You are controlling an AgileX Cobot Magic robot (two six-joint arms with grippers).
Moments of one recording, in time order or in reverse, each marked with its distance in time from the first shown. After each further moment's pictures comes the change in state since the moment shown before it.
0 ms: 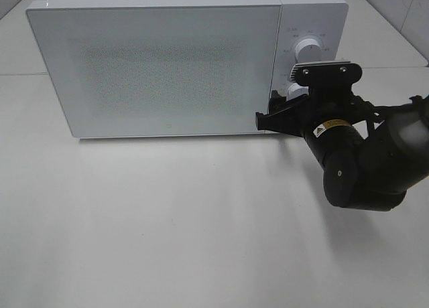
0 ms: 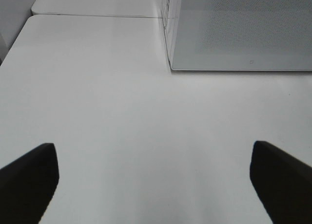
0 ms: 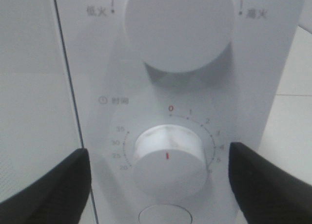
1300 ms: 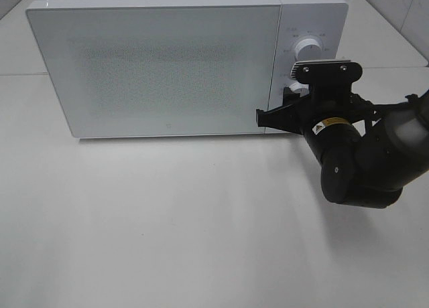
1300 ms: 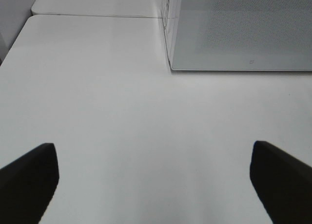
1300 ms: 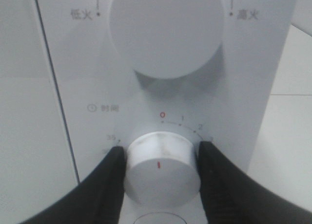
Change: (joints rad) left arm 0.000 0.000 0.000 0.000 0.000 0.000; right arm -0.002 0.007 -0.019 0.021 0.001 0.001
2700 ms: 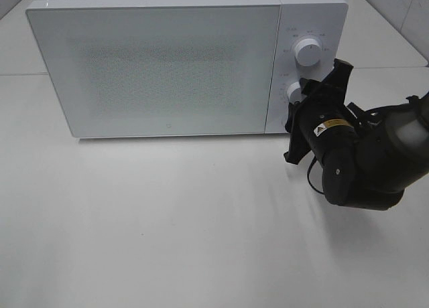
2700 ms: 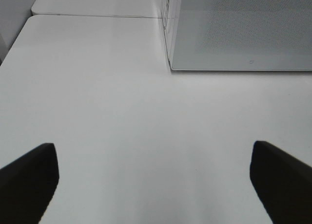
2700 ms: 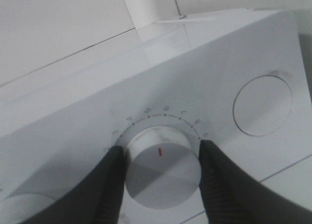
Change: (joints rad) left arm 0.000 0.000 0.000 0.000 0.000 0.000; right arm 0.000 0.000 0.005 0.002 -0.006 1.987
